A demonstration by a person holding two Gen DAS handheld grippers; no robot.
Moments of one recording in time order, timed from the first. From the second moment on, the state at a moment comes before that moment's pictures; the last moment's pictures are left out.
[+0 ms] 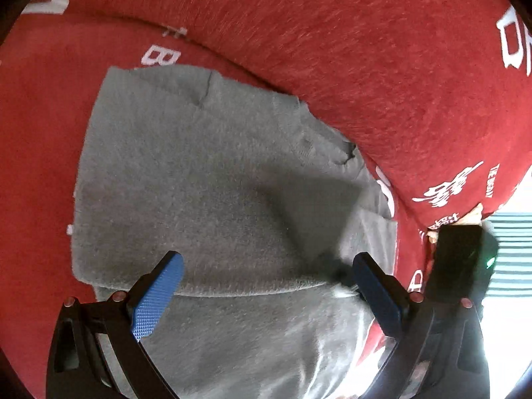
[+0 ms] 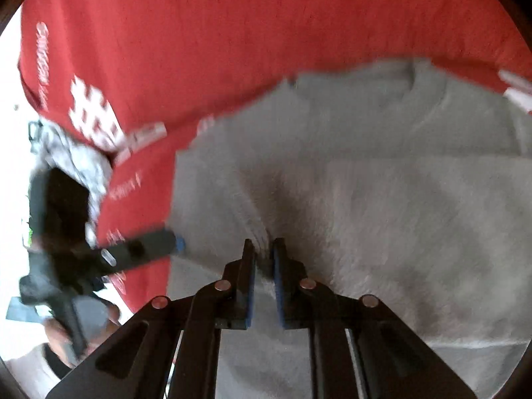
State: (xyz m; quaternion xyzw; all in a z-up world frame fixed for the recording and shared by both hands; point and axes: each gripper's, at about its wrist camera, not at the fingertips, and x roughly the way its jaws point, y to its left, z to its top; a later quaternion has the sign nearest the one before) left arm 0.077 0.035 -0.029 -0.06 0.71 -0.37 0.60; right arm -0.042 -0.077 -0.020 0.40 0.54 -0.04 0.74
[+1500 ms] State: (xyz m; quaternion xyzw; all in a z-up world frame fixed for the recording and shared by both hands) left arm 0.069 0.052 -0.004 0.12 0.66 -0.30 0.68; right arm -0.265 -0.185 0.005 0.53 0.46 -0.21 0.68
